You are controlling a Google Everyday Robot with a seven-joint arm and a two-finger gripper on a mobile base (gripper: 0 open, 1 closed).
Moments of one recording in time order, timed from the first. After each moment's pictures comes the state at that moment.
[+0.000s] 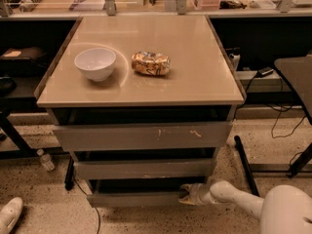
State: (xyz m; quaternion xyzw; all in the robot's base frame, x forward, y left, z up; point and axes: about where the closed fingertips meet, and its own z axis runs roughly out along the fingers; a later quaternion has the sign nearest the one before) arm 0.566 -0.144 0.170 -0.63 0.69 0.12 0.34
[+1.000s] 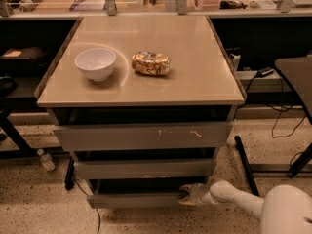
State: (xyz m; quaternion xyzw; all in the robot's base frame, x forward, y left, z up) arm 0.566 -0.145 0.172 -0.63 0.69 0.12 0.34
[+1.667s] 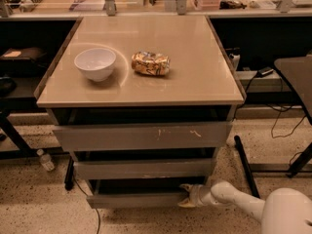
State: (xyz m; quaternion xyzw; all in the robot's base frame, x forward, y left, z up) arm 0.558 -0.149 0.166 -0.63 0.69 0.13 0.34
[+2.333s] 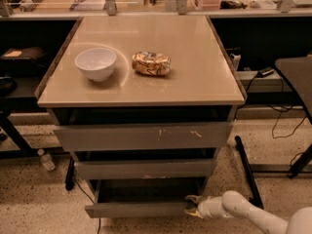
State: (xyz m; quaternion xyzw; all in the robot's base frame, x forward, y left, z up) arm 0.507 -0.167 0.172 -0.64 0.67 0.15 0.35
